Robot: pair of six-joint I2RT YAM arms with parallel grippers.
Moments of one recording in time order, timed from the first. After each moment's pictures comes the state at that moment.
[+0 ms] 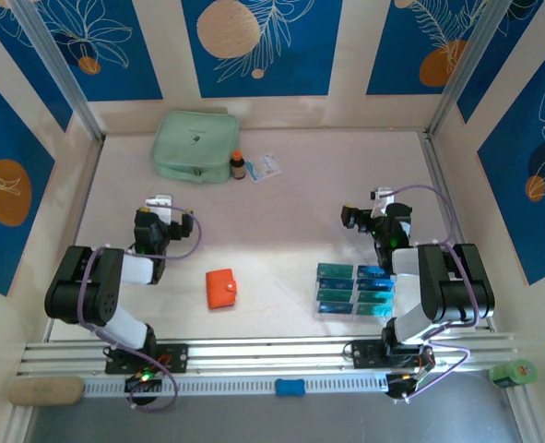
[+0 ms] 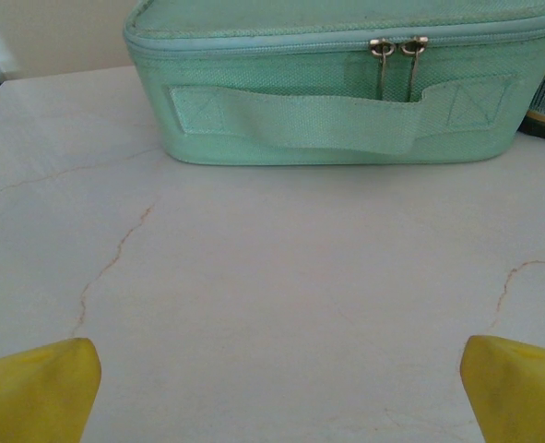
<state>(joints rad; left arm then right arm) -0.08 1.56 0.37 0.84 -0.07 0.06 0.00 1.53 0.41 0.71 -0.18 0.09</state>
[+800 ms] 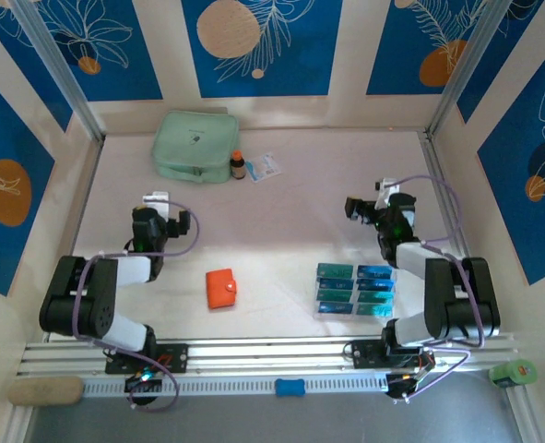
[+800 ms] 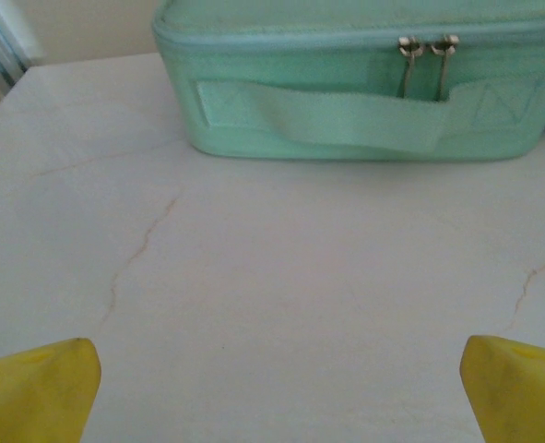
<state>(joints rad) -0.08 1.46 0.43 0.63 -0.13 0.04 0.00 1.39 0.53 0.43 -0.12 0.13</state>
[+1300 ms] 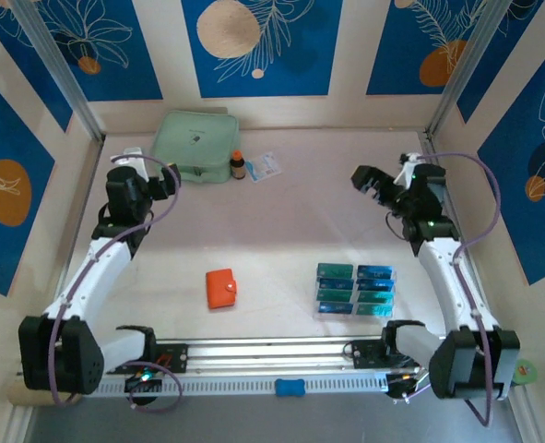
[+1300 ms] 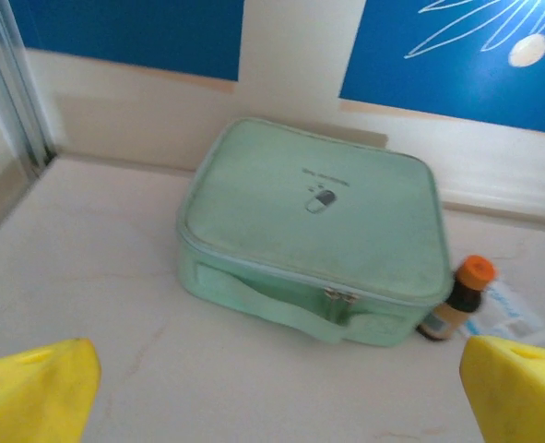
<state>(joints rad) -0.09 1.15 0.84 -0.02 -0.08 -0.24 0.01 1.06 0.86 -0.27 -0.40 0.56</state>
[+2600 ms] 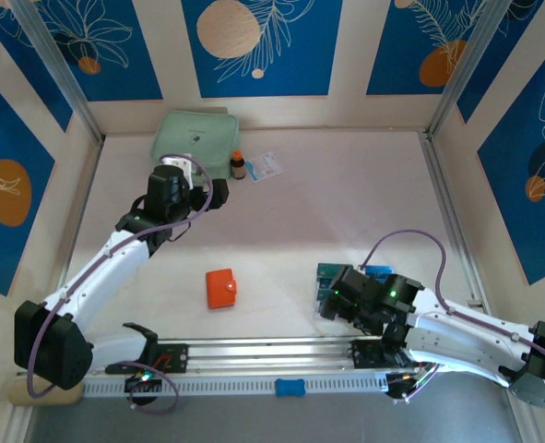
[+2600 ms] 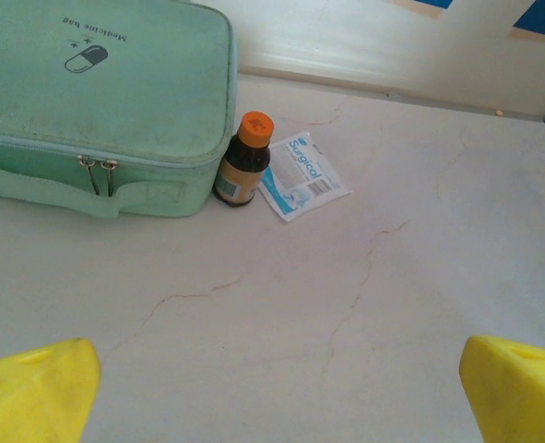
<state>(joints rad) -0.41 1.21 0.96 -0.26 -0.03 -0.39 0.99 0.78 0.53 -1.09 0.01 1.29</state>
